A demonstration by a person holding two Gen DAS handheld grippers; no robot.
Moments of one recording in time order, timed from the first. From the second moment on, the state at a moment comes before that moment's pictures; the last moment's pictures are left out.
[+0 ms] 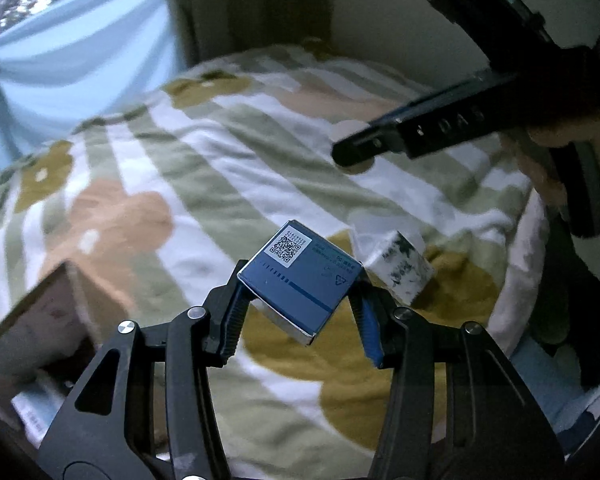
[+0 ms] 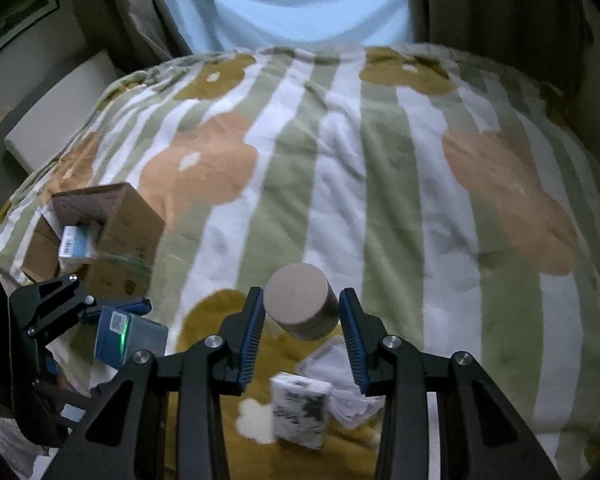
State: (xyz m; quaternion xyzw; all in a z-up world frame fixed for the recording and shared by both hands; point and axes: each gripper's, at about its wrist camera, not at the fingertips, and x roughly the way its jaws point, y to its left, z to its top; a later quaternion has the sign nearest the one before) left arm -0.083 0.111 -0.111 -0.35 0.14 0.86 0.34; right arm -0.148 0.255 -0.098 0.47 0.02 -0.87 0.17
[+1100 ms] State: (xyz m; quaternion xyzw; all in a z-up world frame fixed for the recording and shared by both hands) left arm -0.115 -0.202 -0.103 -0.39 0.01 0.92 0.08; right arm -0.129 -0.053 -0.104 0.45 0.09 -0.81 0.36
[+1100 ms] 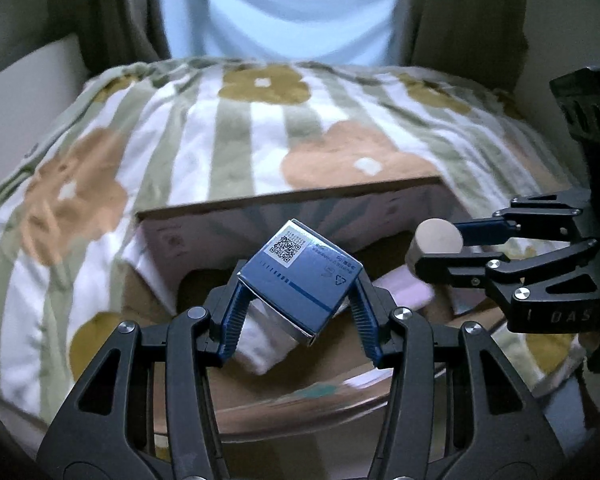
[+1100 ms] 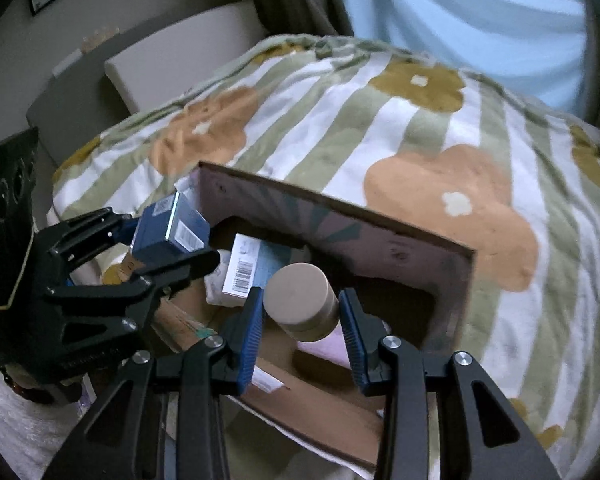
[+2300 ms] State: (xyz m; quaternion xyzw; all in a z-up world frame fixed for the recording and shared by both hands) left arm -0.120 -0.215 -0.115 -0.42 0.01 0.91 0.03; right arm -0.115 -0.067 -0.137 0.46 0.16 -0.81 0.32
